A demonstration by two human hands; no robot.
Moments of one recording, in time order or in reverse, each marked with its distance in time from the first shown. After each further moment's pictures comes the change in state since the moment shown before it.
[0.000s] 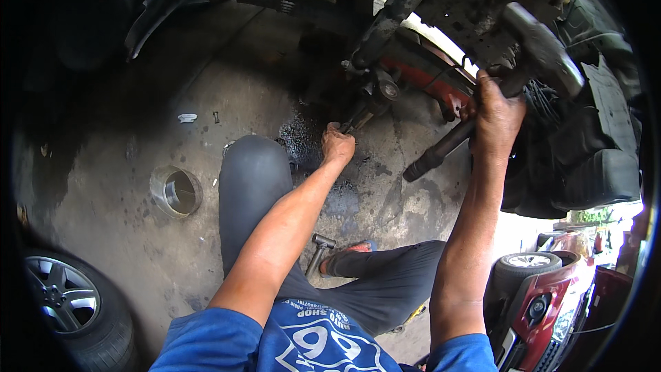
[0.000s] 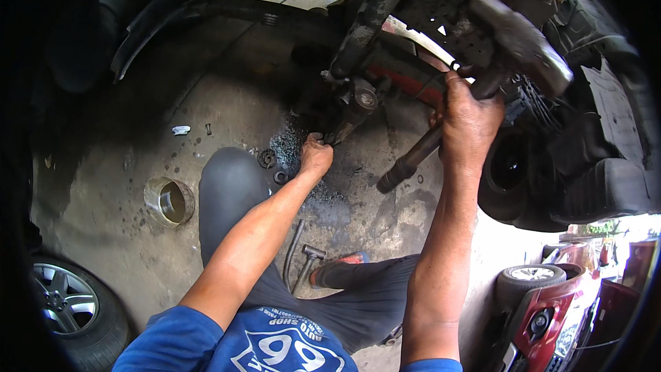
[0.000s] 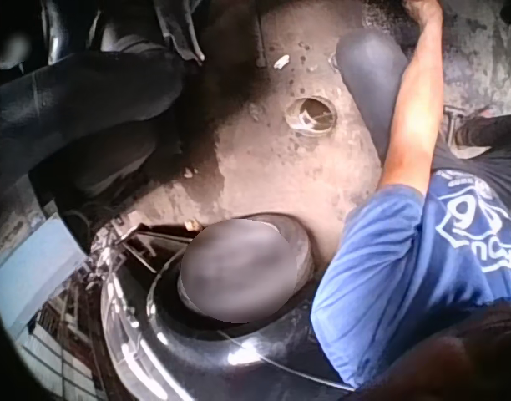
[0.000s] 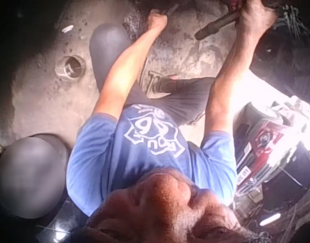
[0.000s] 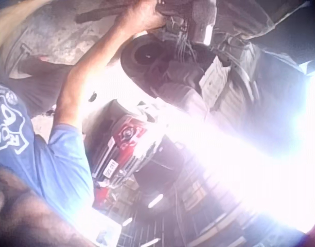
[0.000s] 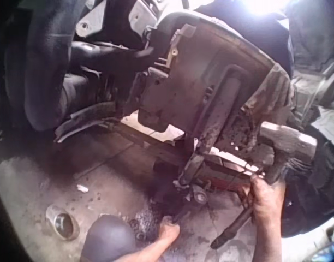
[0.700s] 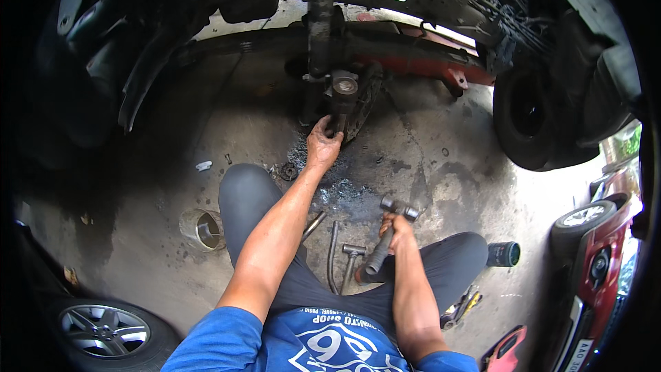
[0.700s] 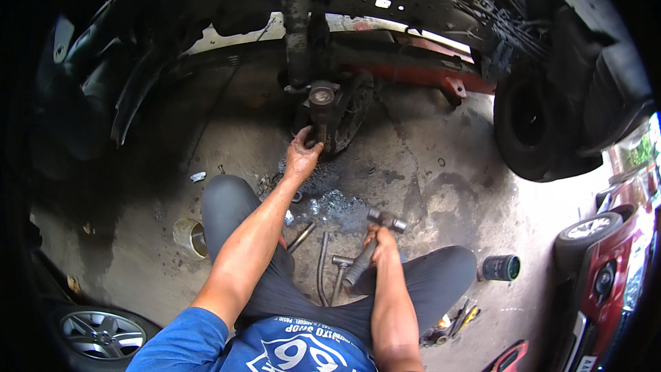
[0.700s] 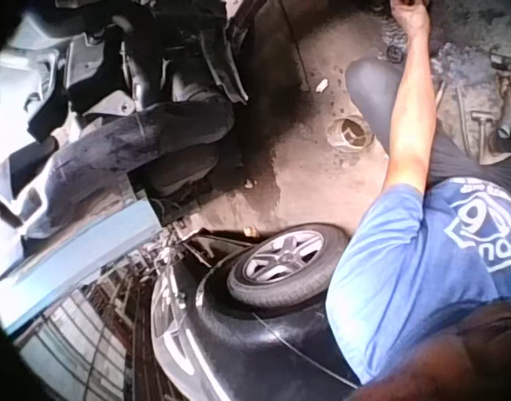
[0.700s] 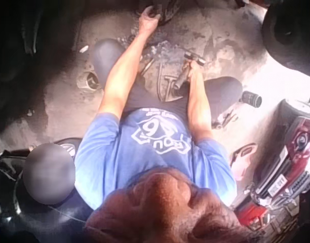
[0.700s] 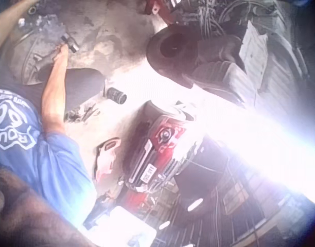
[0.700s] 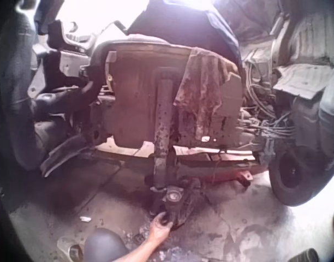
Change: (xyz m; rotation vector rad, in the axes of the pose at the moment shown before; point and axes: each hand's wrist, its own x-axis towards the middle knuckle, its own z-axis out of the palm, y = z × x) left_hand -0.003 0.041 -0.032 0.043 -0.206 0.432; right_hand -0.278 0.303 -0.105 0.723 0.211 1.641
